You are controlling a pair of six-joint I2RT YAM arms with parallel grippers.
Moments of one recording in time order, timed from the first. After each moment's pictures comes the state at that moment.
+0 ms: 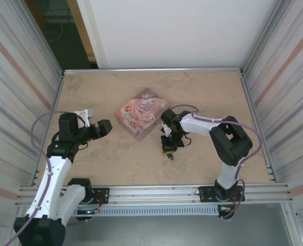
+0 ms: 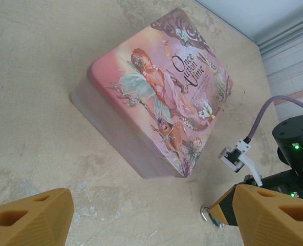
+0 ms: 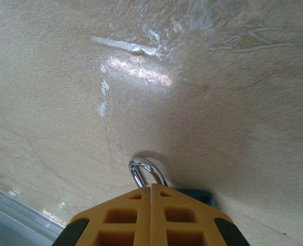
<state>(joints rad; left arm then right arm) -0.05 0.79 0.69 -0.56 0.49 -0.44 0.68 1.81 1.10 -0.82 -0.40 0.46</state>
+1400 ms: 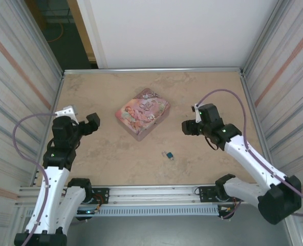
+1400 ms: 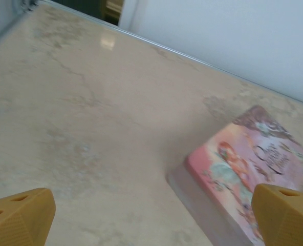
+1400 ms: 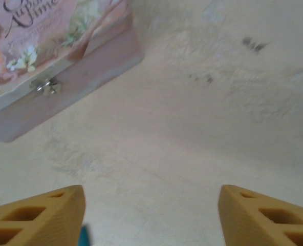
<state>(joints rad) -0.05 0.67 0.69 -0.47 -0.02 -0.36 0.45 1.03 0.81 -0.56 0.04 0.24</state>
